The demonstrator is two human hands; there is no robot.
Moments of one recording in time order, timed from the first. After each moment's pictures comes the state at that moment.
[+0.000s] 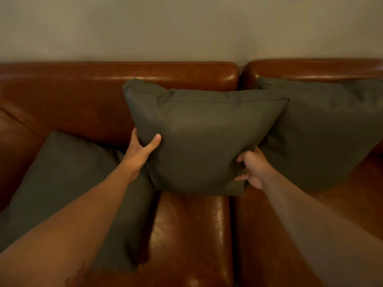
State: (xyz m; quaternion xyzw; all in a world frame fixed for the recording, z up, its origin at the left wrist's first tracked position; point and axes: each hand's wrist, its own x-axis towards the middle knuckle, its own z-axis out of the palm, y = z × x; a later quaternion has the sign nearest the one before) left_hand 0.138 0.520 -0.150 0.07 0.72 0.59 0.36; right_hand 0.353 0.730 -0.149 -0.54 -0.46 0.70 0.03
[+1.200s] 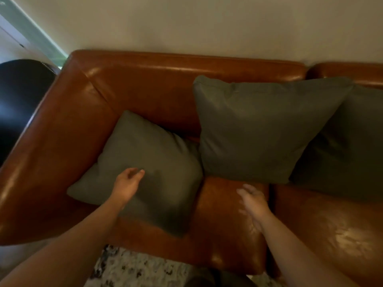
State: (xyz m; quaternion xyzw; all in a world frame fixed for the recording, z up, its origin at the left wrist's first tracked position) left_hand 0.123 0.272 -0.159 -0.12 0.87 0.40 0.28; right_hand 0.354 0.547 -0.192 -0.58 -0.51 0.63 -0.08
